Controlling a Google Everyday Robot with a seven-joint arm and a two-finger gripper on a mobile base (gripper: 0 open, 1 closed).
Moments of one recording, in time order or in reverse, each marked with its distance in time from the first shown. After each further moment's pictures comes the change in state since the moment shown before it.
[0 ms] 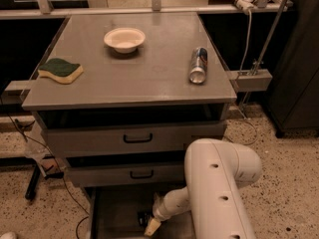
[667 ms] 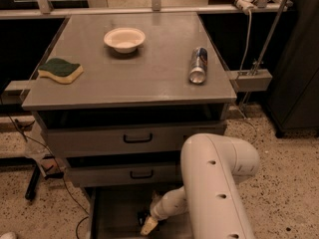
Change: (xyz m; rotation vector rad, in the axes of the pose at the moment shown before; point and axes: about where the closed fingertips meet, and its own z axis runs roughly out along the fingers) arm -0.022 -0.001 -0.014 0.045 -0.025 0.030
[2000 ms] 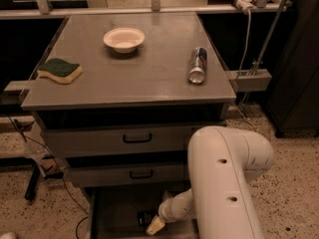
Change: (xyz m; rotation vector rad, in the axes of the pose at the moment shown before) arm 0.021 0.000 -0.056 0.082 0.027 0.154
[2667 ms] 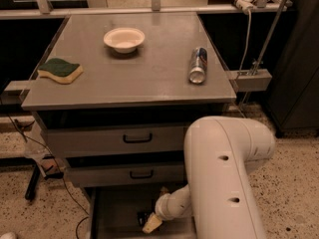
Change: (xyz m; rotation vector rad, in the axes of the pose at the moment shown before) arm -0.034 0.007 -0.033 0.013 -0.012 -0.016
